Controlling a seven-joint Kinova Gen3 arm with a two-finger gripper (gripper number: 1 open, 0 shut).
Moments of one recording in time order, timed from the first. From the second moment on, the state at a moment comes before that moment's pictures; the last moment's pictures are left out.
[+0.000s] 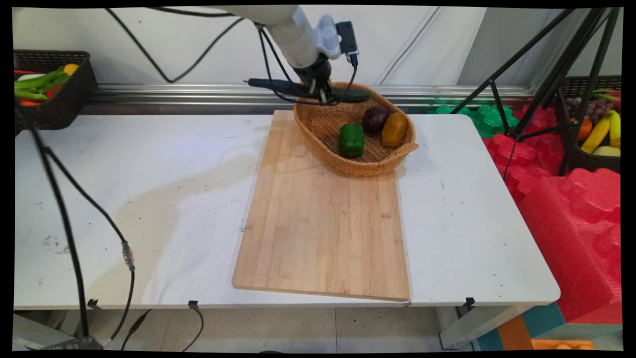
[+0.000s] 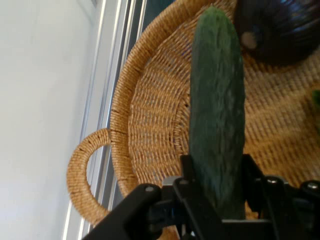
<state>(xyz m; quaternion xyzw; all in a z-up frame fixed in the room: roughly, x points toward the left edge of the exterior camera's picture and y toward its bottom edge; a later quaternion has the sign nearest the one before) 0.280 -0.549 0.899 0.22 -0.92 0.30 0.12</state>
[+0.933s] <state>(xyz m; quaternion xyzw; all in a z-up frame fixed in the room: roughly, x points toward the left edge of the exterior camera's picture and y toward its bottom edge) 0.265 -0.359 0.947 0.11 -0.95 0.23 0.19</state>
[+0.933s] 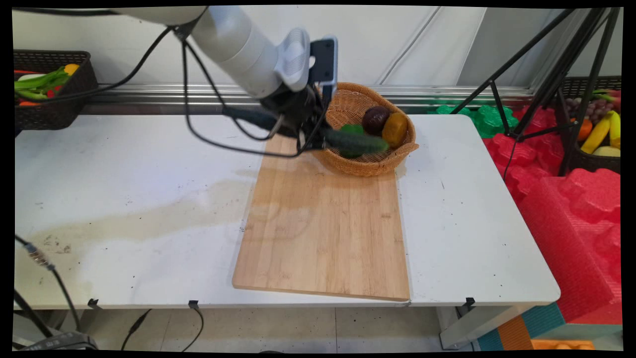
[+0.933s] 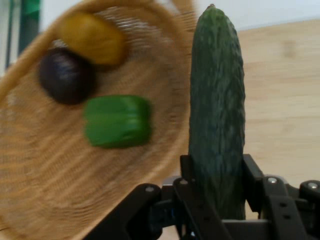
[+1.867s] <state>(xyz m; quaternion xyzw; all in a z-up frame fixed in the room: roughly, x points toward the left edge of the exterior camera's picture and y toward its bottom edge) 0.243 -0.303 0.862 0.05 -0.97 0.10 0.19</state>
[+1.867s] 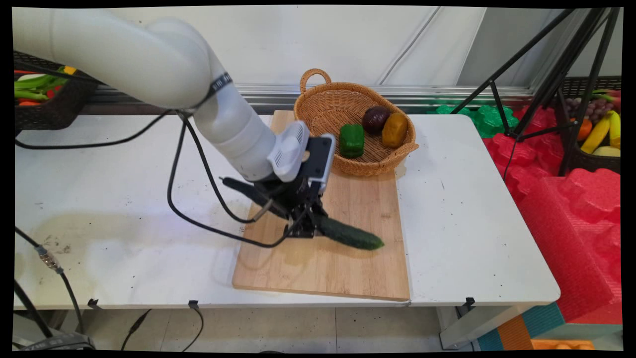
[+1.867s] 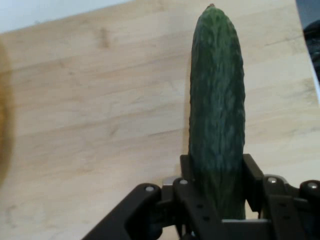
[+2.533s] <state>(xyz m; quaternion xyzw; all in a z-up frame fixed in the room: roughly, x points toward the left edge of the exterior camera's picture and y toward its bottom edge) 0.242 -0.314 0.807 0.06 -0.98 0.06 0.20</state>
